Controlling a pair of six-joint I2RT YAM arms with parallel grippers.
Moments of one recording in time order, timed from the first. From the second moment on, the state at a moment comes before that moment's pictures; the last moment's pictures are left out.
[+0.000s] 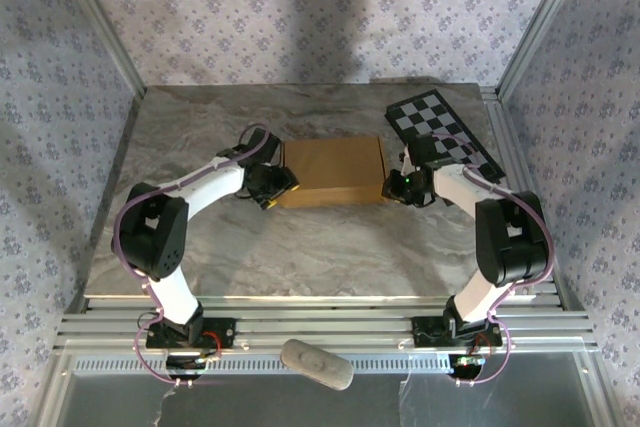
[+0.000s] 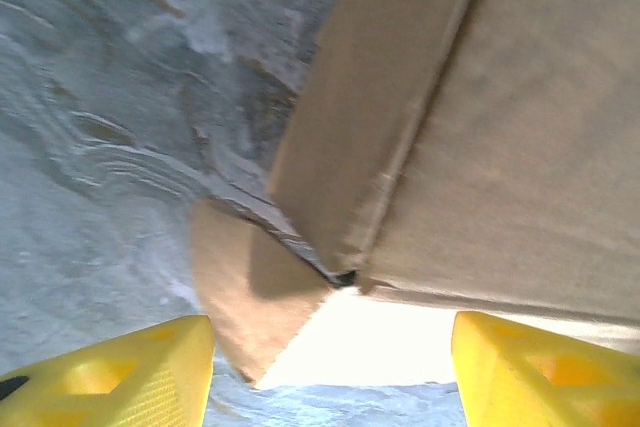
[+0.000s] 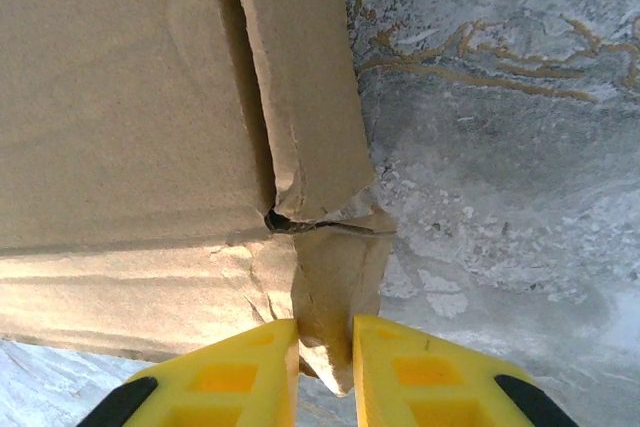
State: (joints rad) left arm -0.49 1.73 1.16 -0.57 0.19 -1.02; right arm 0.23 1.64 0.99 -0.49 -0.31 0.47
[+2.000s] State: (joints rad) left arm -0.44 1.66 0.96 -0.30 0.28 -1.25; right arm 0.20 1.71 1.09 -0.52 -0.42 0.69
